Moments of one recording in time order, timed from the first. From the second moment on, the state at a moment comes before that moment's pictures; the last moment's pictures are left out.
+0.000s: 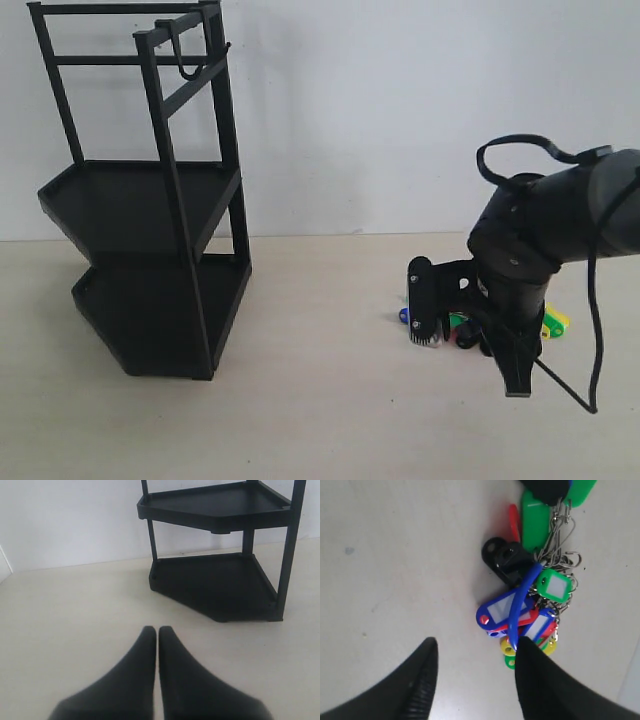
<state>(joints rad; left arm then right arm) 0.01 0.00 0.00 0.03 0.26 0.10 0.32 1.93 -1.20 -0.67 0.65 -0.53</state>
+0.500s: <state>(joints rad) 0.01 0.00 0.00 0.03 0.26 0.10 0.32 2.03 -1.21 -0.89 0.61 -0.31</state>
